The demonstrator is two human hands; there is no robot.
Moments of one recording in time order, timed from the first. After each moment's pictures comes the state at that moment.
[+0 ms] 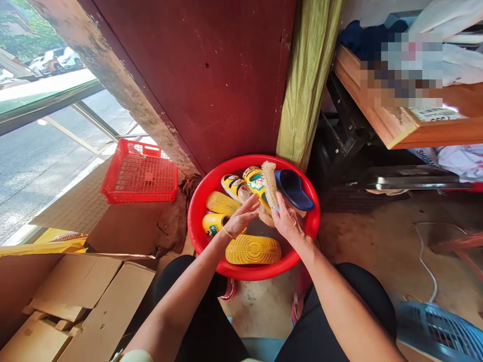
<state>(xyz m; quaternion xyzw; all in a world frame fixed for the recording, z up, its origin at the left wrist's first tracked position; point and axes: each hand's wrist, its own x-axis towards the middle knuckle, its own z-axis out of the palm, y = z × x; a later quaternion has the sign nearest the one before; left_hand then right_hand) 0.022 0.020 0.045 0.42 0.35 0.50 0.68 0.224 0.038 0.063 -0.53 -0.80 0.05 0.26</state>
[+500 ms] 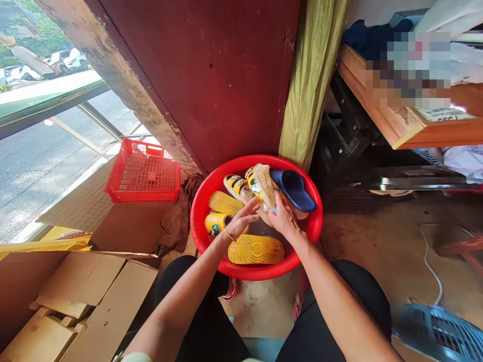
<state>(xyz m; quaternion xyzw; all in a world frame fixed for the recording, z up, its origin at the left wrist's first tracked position) 0.017 0.011 0.047 0.42 0.40 0.49 0.66 0.205 0.050 0.050 -0.54 -0.80 0.14 0.23</state>
